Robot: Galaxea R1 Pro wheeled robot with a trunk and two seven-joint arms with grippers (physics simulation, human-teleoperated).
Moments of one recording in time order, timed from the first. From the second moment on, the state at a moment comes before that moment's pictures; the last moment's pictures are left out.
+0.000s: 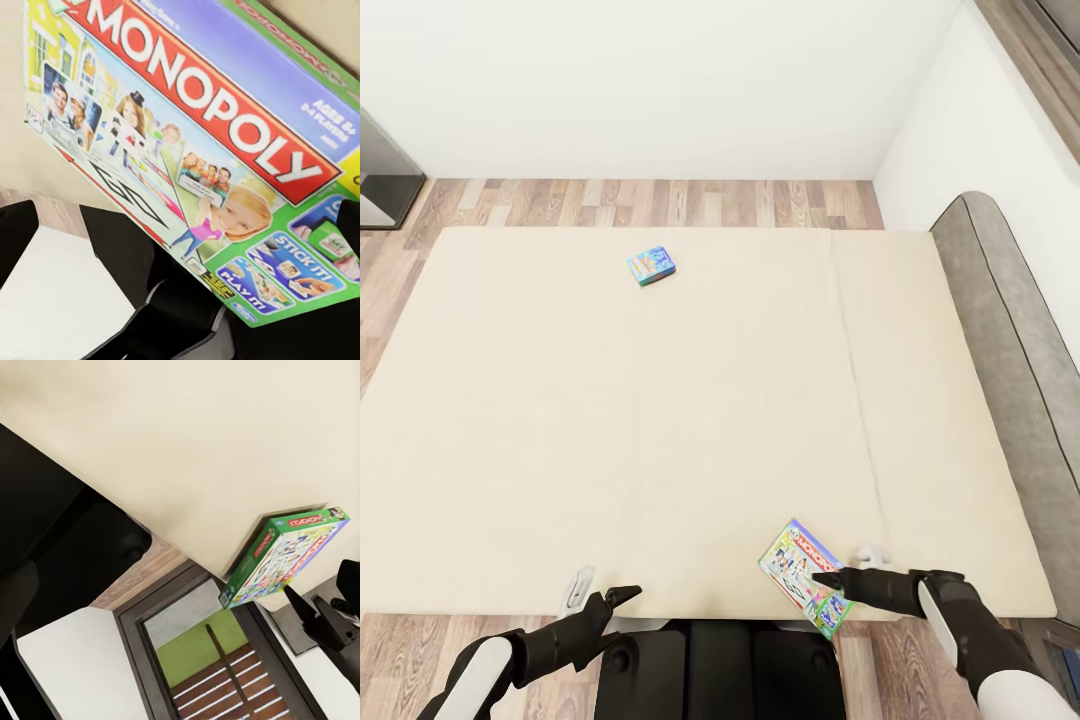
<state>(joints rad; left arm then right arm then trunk) -0.21 0.14 0.04 -1.08 1.17 0.84 -0.07 -0.53 -0.16 -0.17 -0.71 0.00 0.62 0.75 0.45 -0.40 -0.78</state>
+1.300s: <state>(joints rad) -0.21 0.14 0.04 -1.08 1.17 0.84 -0.07 -0.52 -0.26 -0.17 -0.71 0.00 0.62 0.91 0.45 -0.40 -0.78</state>
